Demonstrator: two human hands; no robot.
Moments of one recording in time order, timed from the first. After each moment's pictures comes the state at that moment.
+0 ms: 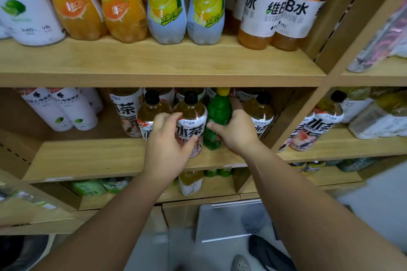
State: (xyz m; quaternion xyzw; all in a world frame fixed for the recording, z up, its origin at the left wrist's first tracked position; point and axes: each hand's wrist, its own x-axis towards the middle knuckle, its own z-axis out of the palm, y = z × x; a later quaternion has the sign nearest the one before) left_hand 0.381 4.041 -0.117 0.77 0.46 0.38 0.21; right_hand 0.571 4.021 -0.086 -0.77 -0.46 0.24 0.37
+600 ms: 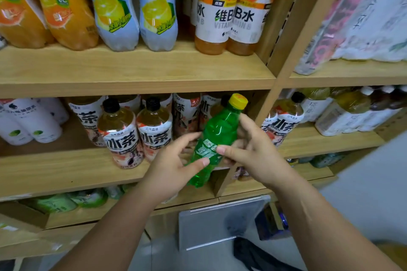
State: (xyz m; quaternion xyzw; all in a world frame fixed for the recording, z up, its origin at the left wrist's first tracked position) left_hand 0.439 3.999 -0.108 0.74 0.33 0.29 0.50; right_hand 0.638 3.915 -0.060 -0.57 -0.53 0.38 0.50
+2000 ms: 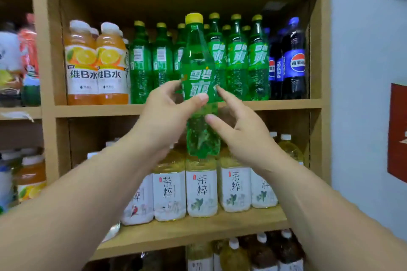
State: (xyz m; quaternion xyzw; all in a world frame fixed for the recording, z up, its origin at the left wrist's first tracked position) left_hand 0.882 3.825 0.311 0.72 0.15 0.59 0.34; right_hand 1.045 3.762 0.276 -0.50 -0.65 -0.07 0.56
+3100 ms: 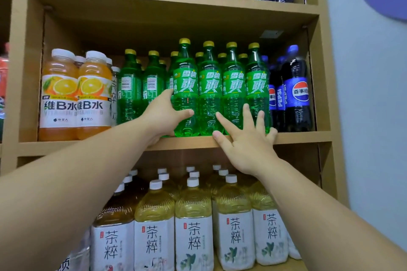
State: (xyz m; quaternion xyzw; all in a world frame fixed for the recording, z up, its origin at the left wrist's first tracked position) left_hand 0.932 3.947 0.393 0.76 0.35 0.52 0.16; right_hand 1.126 3.851 0.321 -0.73 -0.55 -0.26 0.30
